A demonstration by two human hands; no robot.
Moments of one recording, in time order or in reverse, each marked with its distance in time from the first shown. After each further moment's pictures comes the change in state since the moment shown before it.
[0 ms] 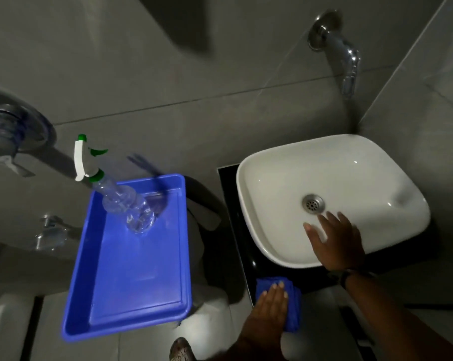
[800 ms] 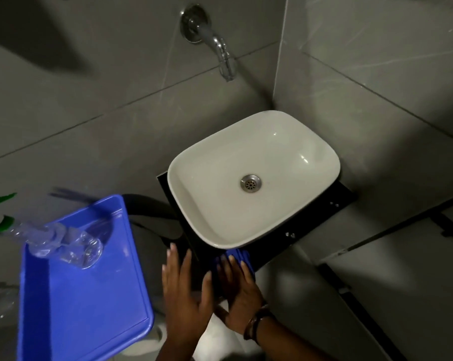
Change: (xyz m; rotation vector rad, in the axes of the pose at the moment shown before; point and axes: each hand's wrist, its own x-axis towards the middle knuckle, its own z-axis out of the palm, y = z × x) left_hand -0.011 0.002 -0.073 -0.257 0.857 -0.162; right_hand -0.163 -0.063 0.071 -0.012 -0.352 -0.315
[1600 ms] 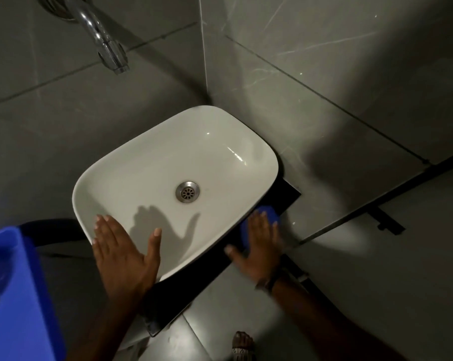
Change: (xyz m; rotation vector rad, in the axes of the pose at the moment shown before) left_hand 0.122 0.045 0.075 0.383 -0.017 -0.116; right_hand 0.018 0.214 -0.013 0.307 0.394 0.483
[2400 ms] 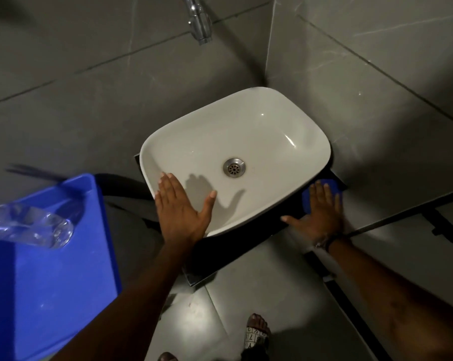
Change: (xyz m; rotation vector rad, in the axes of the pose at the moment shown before) left_hand -0.001 0.005 -0.009 -0.071 -0.066 -0.032; right_hand 0.050 0.044 -0.036 -0.303 -0.213 0.076
